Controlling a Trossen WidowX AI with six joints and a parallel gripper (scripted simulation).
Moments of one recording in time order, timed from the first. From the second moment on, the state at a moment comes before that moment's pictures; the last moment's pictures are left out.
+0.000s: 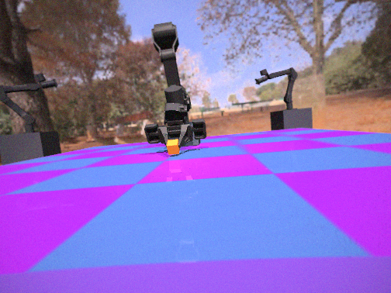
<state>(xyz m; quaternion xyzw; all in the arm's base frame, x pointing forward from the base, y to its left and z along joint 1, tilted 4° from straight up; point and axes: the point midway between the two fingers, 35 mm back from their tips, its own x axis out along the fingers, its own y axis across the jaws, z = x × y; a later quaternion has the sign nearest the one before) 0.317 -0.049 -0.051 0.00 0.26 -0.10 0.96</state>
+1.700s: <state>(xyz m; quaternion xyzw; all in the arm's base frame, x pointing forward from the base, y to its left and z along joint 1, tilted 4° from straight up) 0.315 -0.049 -0.051 0.00 0.26 -0.10 0.96</state>
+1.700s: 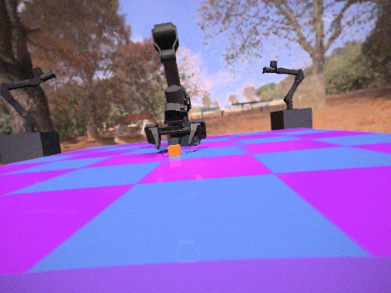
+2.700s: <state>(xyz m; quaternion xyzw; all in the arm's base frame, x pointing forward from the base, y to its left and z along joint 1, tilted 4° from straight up) 0.323 -0.046 -0.034 0.01 0.39 -0.09 0.92</state>
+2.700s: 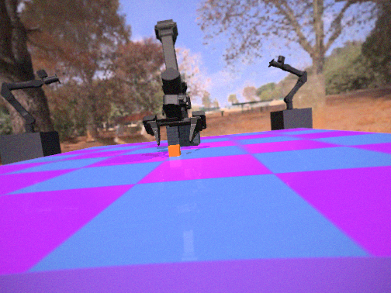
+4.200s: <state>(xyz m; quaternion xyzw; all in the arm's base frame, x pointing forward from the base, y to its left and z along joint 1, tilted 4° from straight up) 0.340 -0.050 0.018 0.04 0.70 -0.09 0.71</state>
